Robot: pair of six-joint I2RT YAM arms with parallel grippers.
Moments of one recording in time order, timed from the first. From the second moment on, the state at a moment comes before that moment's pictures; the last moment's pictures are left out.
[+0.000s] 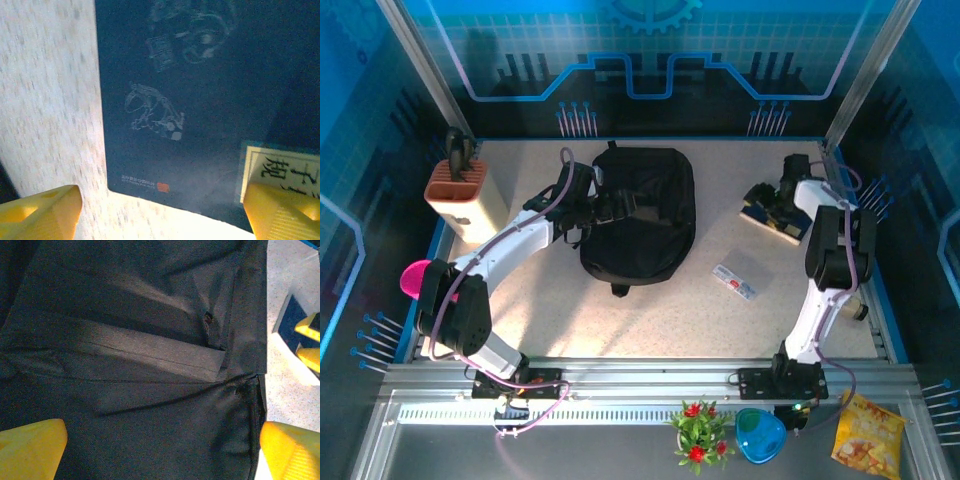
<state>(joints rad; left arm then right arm) -0.37 1.56 1.17 -0.40 0.18 -0.63 -0.13 1.97 1.35 -0.57 -0.24 0.61</state>
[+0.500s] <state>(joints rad) -0.37 1.56 1.17 -0.36 0.25 -0.65 0.00 1.84 1.28 -0.57 -0.17 0.65</state>
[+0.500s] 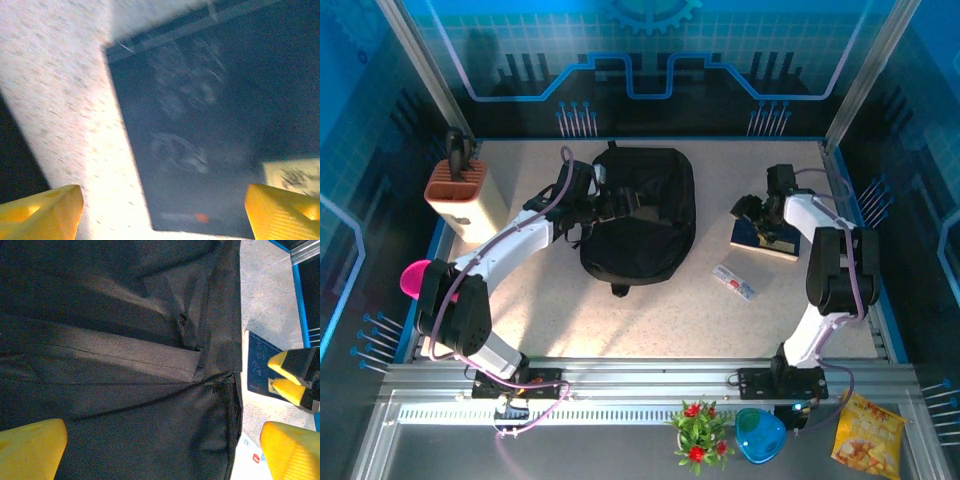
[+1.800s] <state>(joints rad) -0.64 1.91 1.54 -0.38 0.33 -0.63 0.03 1.42 0.84 -0.59 -0.05 0.62</state>
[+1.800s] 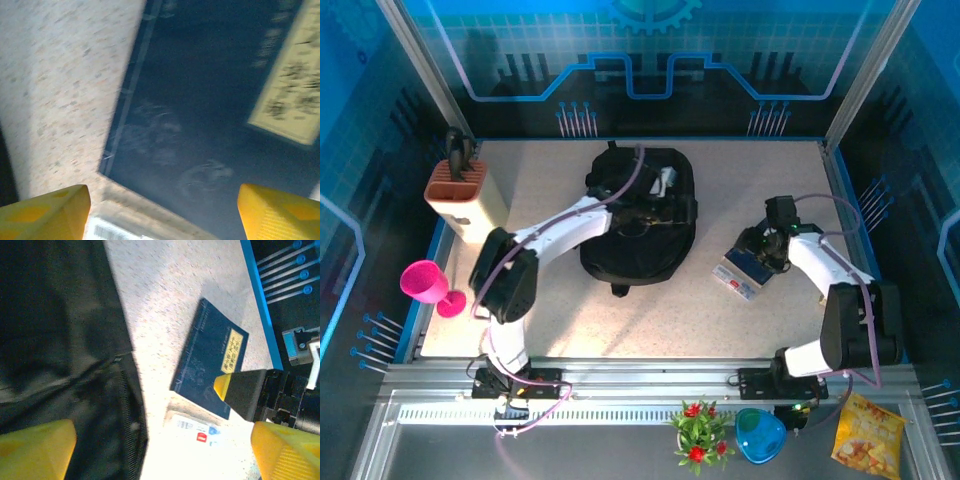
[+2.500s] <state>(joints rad) -0.82 2.42 2.05 -0.57 0.33 -0.66 -0.12 1.42 0.73 -0.60 -0.03 0.63</state>
